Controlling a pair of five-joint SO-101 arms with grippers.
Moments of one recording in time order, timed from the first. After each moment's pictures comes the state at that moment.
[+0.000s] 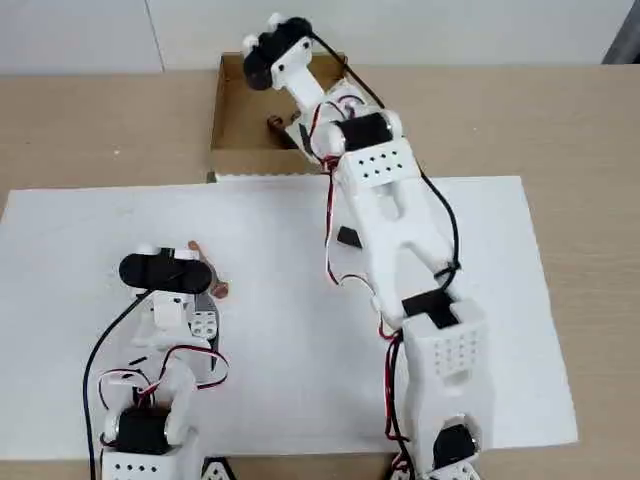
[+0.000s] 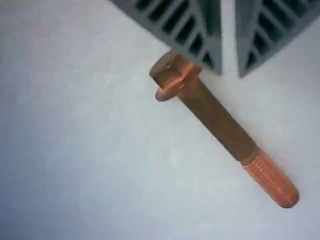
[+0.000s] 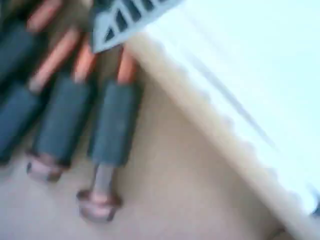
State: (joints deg) left arm 0.0 -103.4 94.5 58.2 2.3; right arm -22.1 30.8 -39.9 59.7 23.8
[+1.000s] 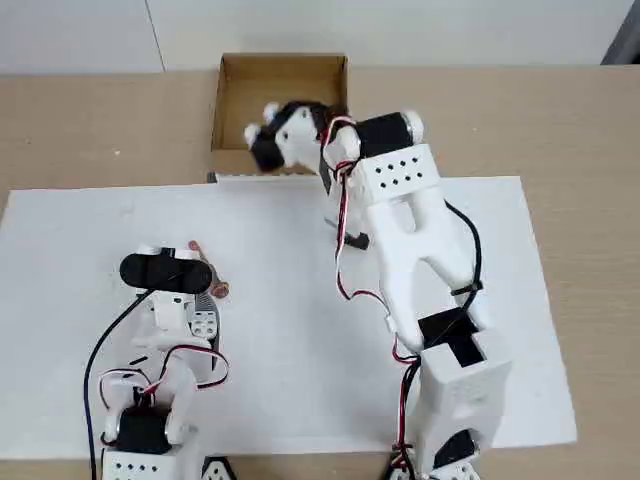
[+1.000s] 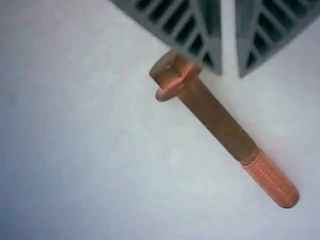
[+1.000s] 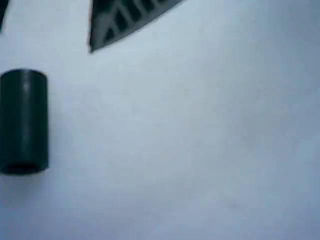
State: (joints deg) left arm 0.0 -103.4 94.5 58.2 2.3; right arm -22.0 19.9 -29.8 96.4 41.1
